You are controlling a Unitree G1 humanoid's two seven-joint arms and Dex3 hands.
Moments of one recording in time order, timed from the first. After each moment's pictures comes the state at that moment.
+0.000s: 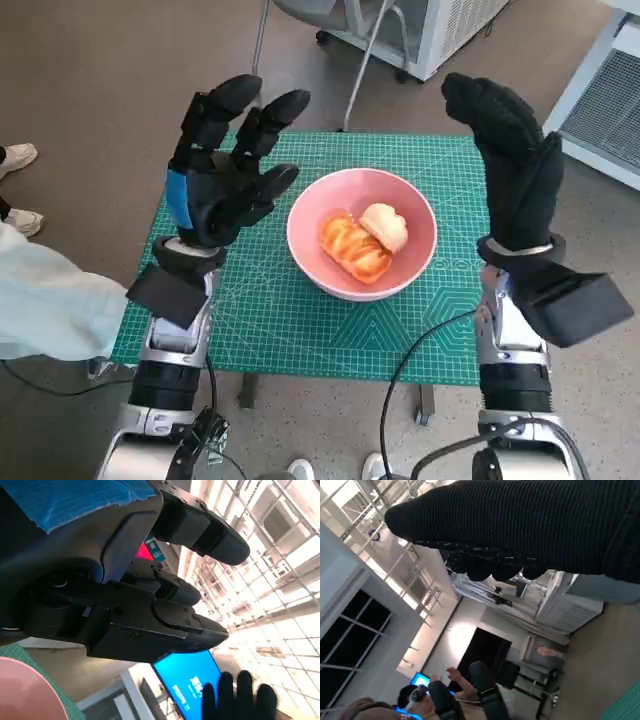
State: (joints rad) left arm -0.63 0.19 0.04 0.37 0.03 -0.54 -0.04; right arm -0.74 -0.13 -0.15 0.55 0.17 -0.73 0.27
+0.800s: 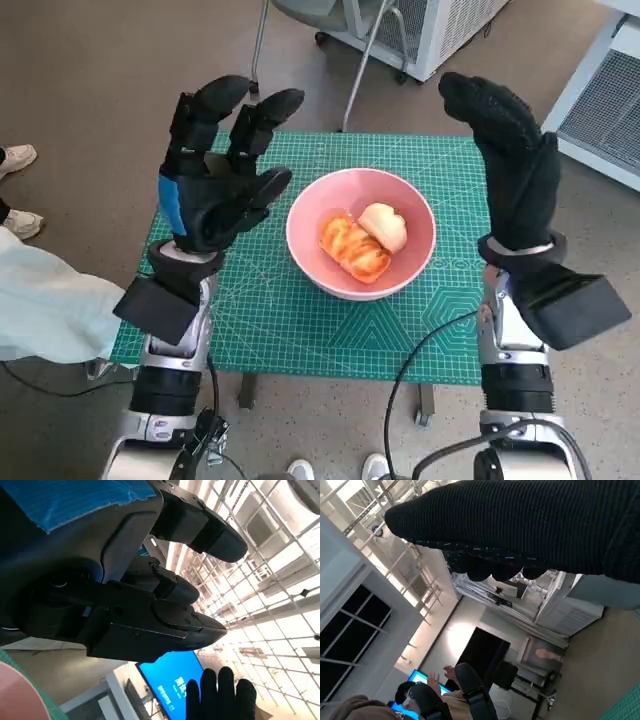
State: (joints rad) left arm -0.62 0.16 0.06 0.33 0.02 -0.57 -0.05; right arm -0.74 -0.14 -0.14 0.53 0.15 -0.73 0.26
